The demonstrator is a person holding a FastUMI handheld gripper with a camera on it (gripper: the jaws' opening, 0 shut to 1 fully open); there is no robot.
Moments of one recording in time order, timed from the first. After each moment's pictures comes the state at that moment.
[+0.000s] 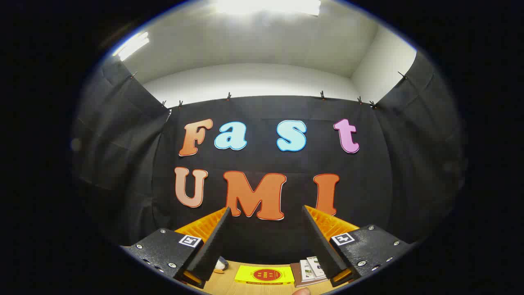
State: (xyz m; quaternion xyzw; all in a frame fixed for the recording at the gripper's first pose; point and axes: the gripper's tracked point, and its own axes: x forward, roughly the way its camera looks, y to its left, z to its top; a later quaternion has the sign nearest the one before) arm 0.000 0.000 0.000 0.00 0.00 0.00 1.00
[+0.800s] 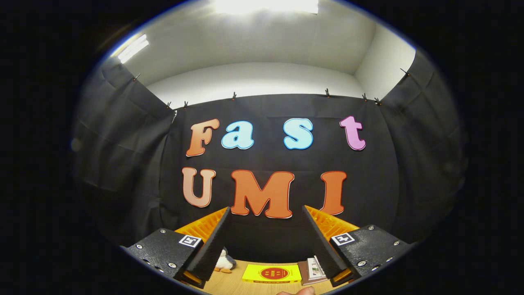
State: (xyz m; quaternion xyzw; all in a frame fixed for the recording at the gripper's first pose) arm -0.005 0.018 -0.006 0.01 0.01 0.02 1.00
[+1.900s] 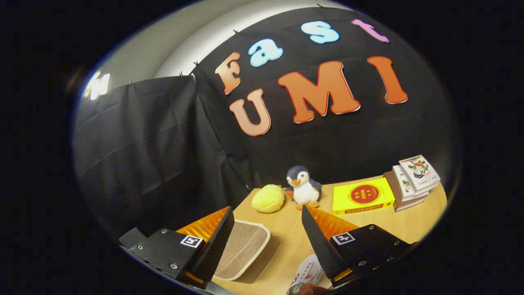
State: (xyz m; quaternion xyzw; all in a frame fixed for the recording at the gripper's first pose) arm -0.091 0.192 -0.186 0.20 0.34 0.23 0.89
